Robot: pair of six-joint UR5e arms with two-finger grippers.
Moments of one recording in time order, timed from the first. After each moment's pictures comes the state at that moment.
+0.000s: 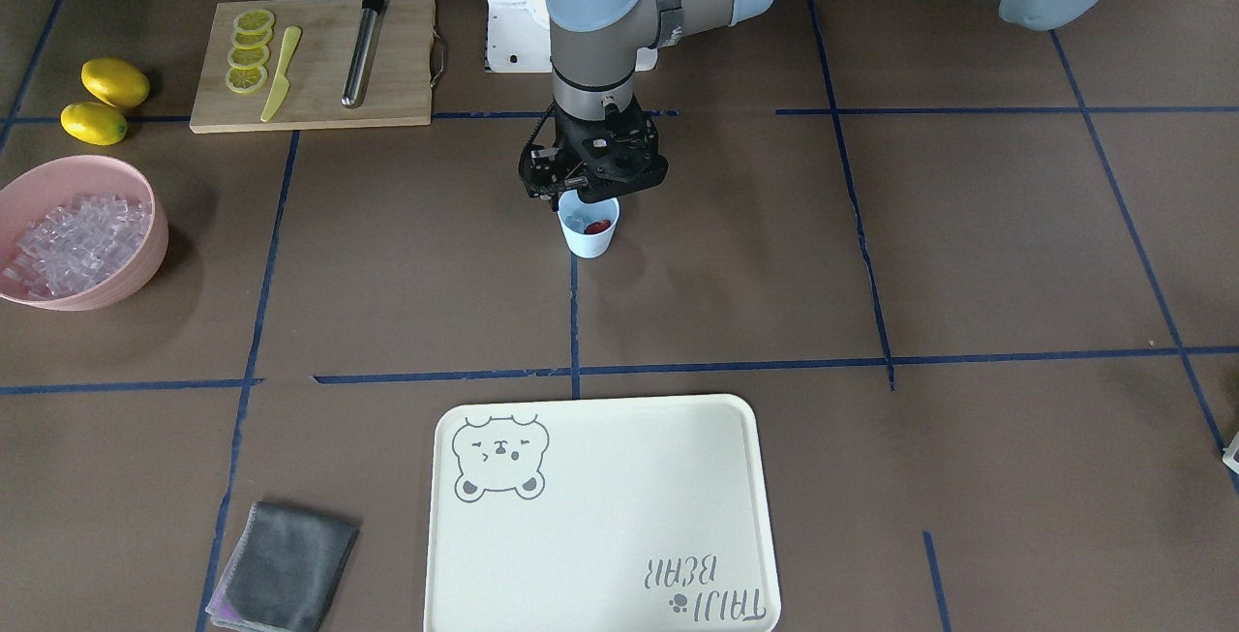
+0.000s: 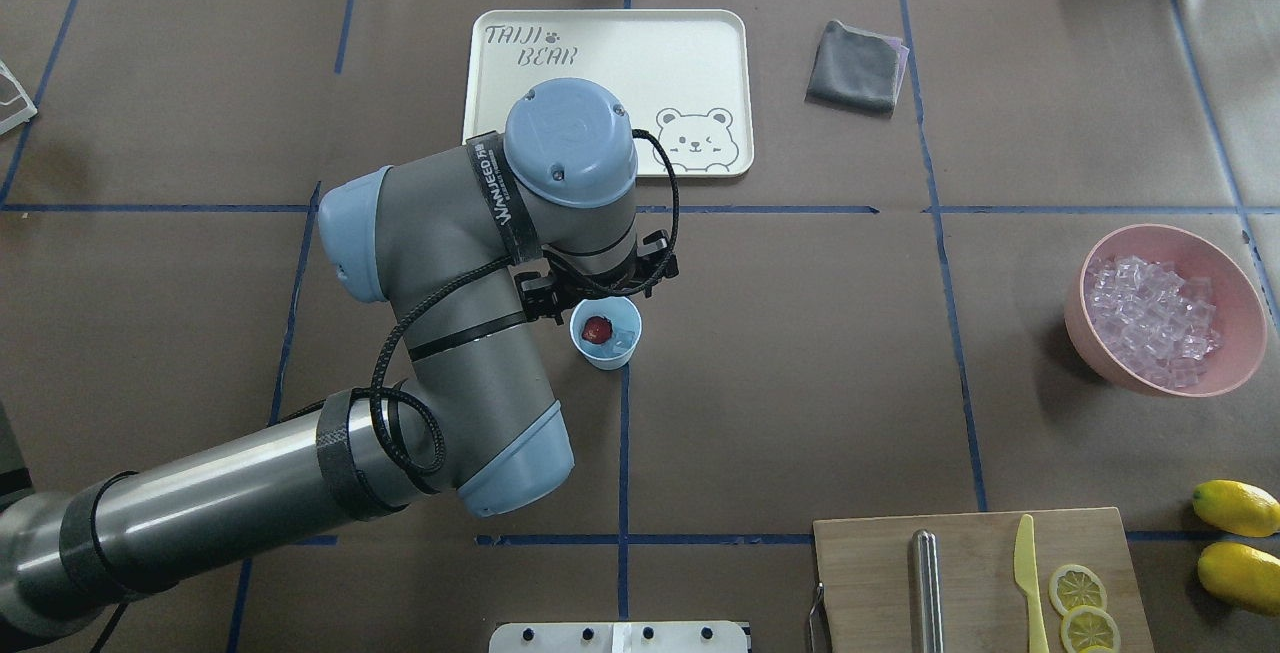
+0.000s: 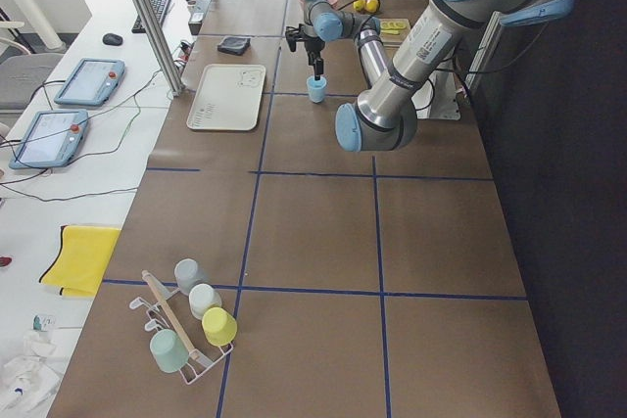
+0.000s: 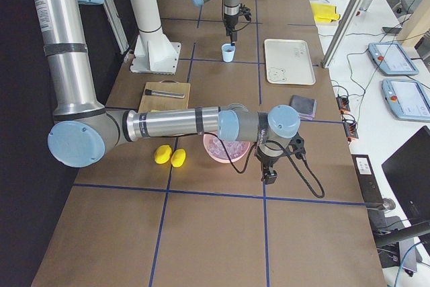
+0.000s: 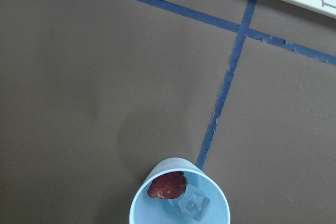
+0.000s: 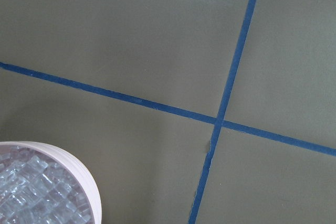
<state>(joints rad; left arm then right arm) -0.52 -2.46 -1.61 -1.41 -1.90 -1.51 1.55 -1.42 1.55 -1.71 2.40 -0.23</state>
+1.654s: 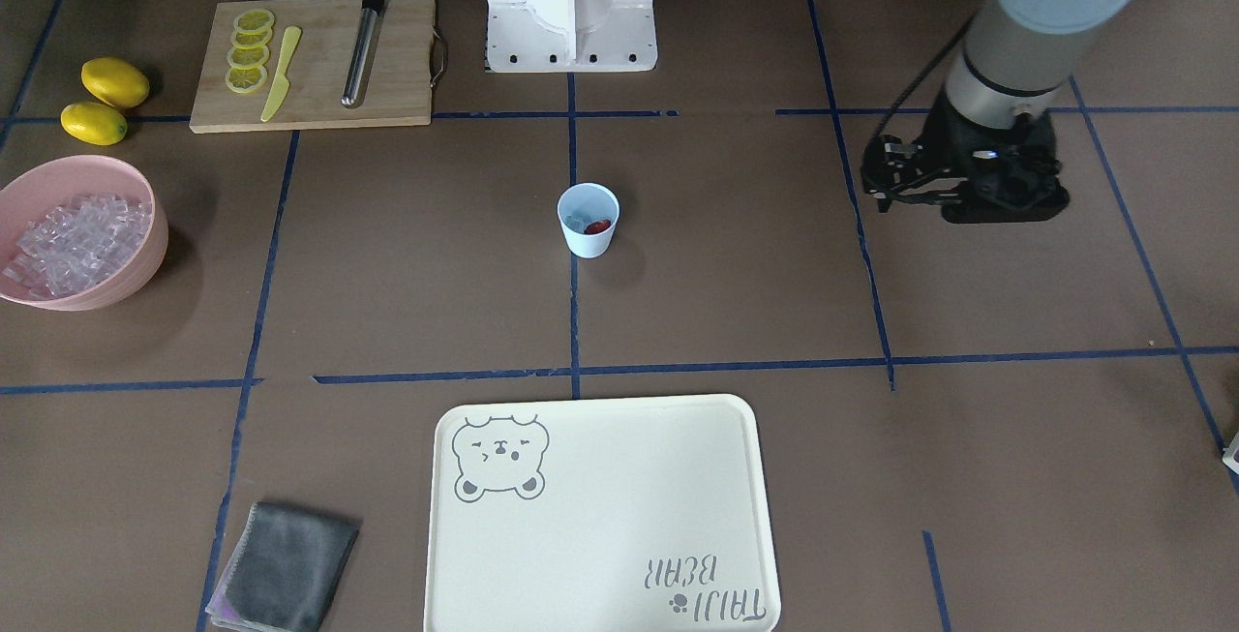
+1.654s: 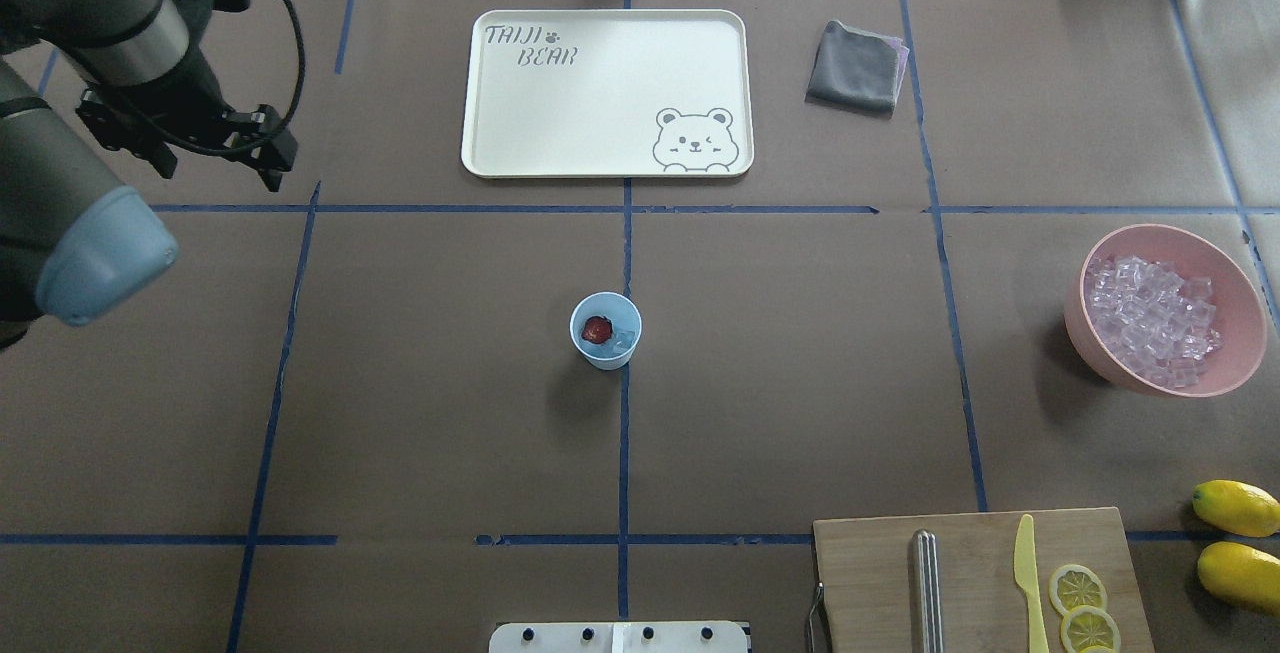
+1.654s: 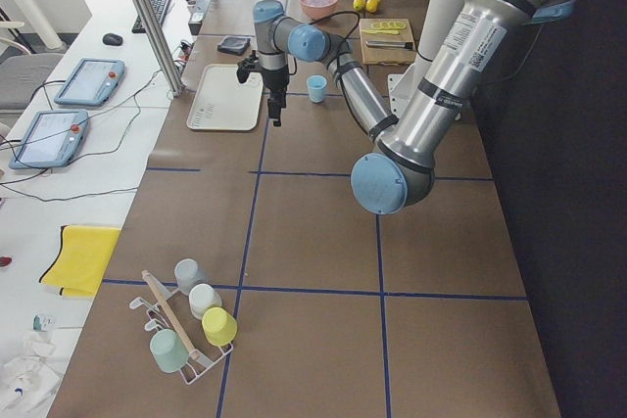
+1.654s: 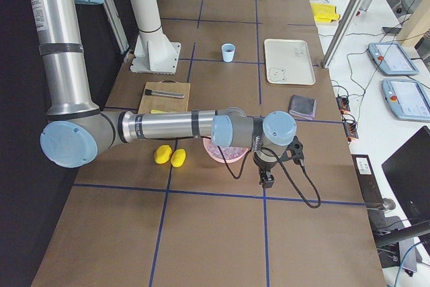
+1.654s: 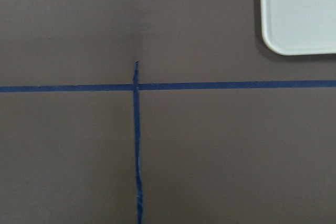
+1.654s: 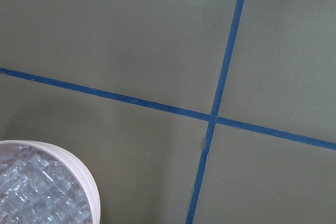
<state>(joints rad) -1.01 -2.03 -1.95 -1.10 -2.13 -0.56 1.59 -1.44 1.55 -1.69 2.43 -0.23</state>
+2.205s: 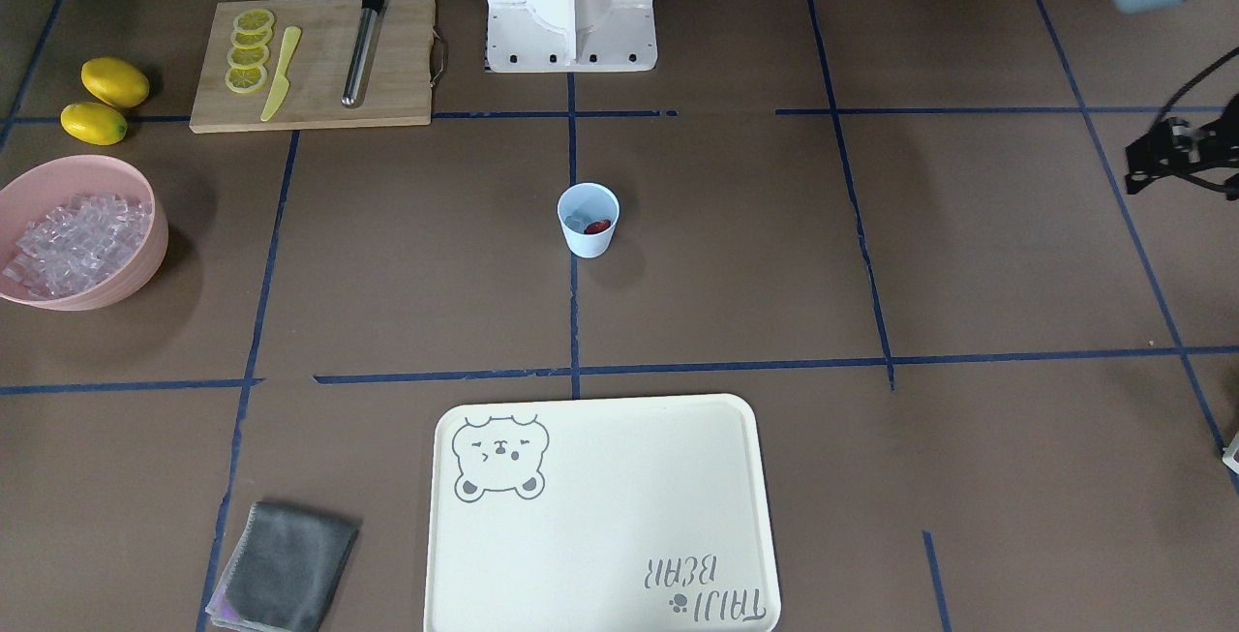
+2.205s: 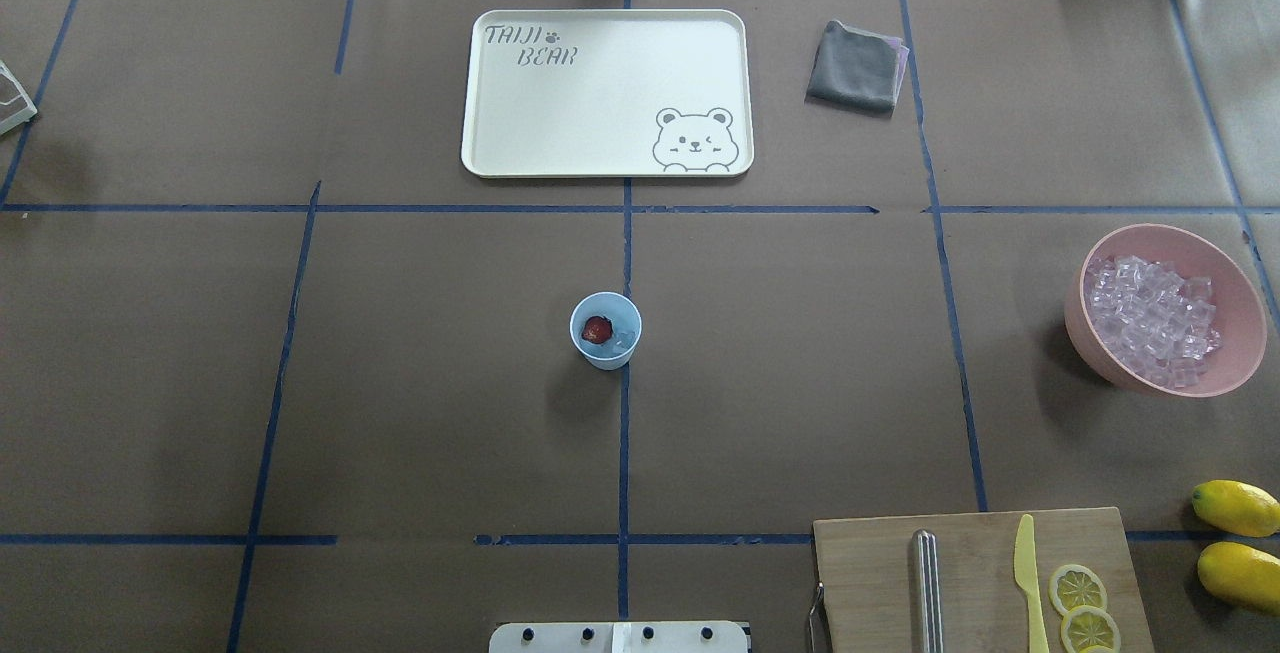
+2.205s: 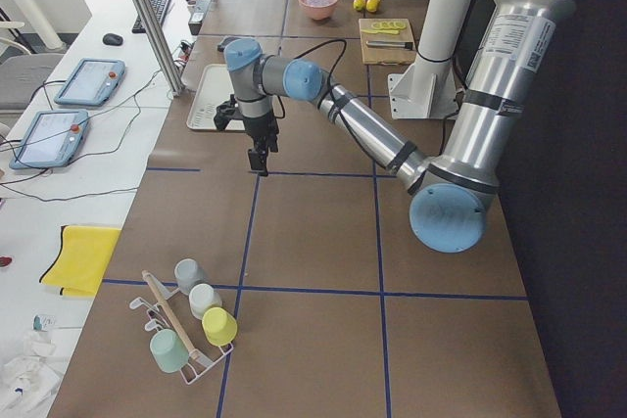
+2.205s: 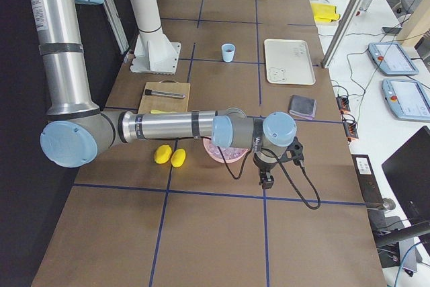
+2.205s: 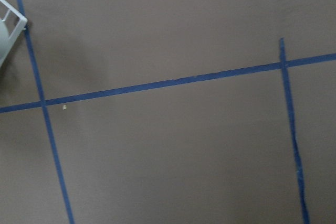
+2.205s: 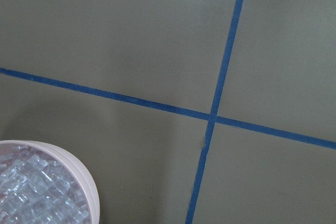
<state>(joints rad) -1.36 -1.80 -1.85 -1.10 -2.25 0.00 1.59 -1.44 1.54 -1.69 2.43 -0.23</state>
